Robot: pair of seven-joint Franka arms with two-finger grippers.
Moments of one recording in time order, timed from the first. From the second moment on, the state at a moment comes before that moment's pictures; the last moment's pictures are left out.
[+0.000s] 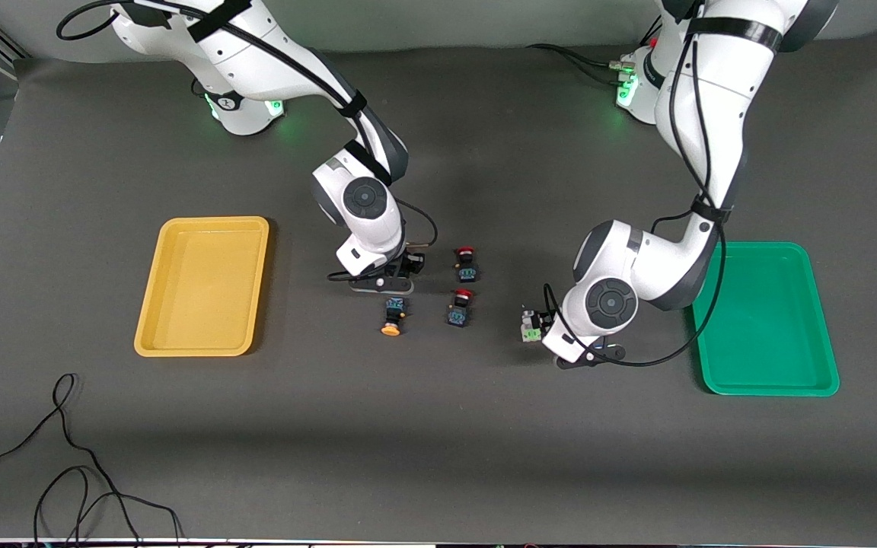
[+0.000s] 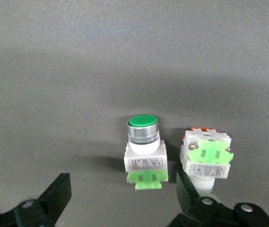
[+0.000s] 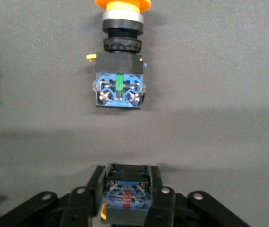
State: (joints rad) left arm -0.34 0.70 -0.11 -1.62 0.00 2.14 -0.59; right arm 0.72 0.58 -0.01 -1.94 0.01 2.51 0.81
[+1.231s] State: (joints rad) left arm -0.33 0.66 -0.11 -1.63 0.05 2.12 -0.64; right arm 0.70 0.34 -0.53 -1.67 0.07 1.77 0.17
